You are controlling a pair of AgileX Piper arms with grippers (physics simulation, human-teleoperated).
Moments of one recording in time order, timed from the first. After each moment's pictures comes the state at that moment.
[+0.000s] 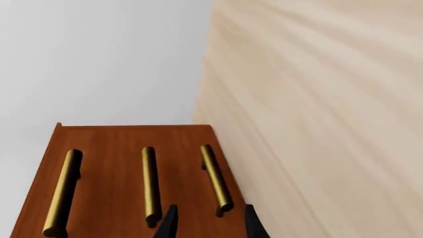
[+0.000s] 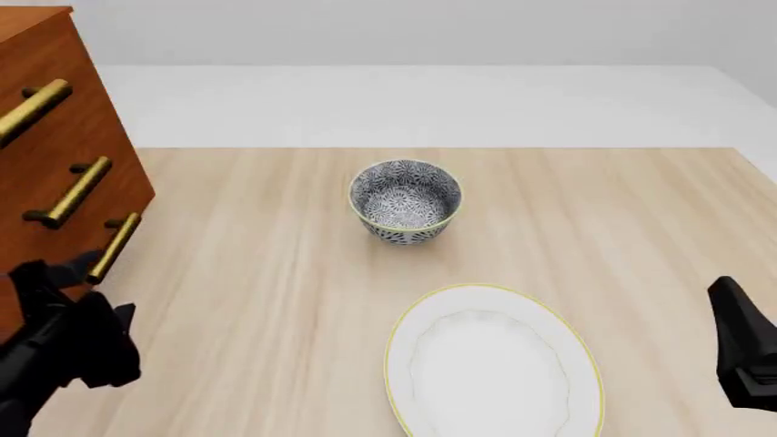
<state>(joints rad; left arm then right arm) 0.07 1.37 0.00 -0.99 1.40 0.00 0.00 0.00 0.00 0.00</state>
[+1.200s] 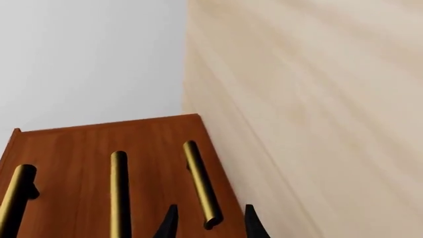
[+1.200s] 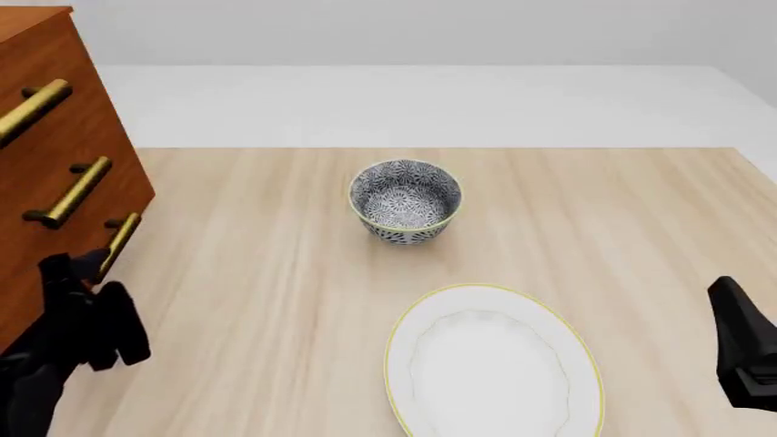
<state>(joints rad) 0.17 1.77 -0.13 -1.22 1.50 0.00 0.00 0.00 0.00 0.00</state>
